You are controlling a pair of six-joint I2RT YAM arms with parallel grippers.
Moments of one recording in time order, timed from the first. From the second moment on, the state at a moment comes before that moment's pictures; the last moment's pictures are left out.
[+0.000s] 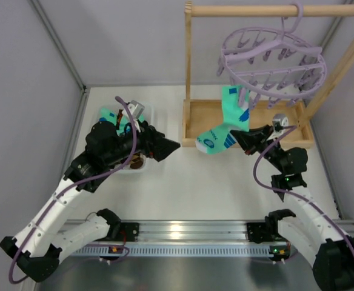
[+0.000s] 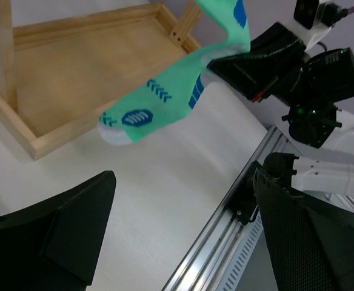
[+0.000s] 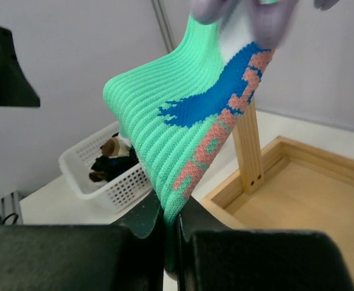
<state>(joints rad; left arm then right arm) -0.61 0.85 1.05 -0.36 0.36 -0.46 0.19 0.86 0.39 0.86 -0.63 0.49</state>
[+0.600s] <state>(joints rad) -0.78 1.47 1.53 0.03 0.45 -0.54 0.19 0.53 0.44 0.23 -0.84 0.49</state>
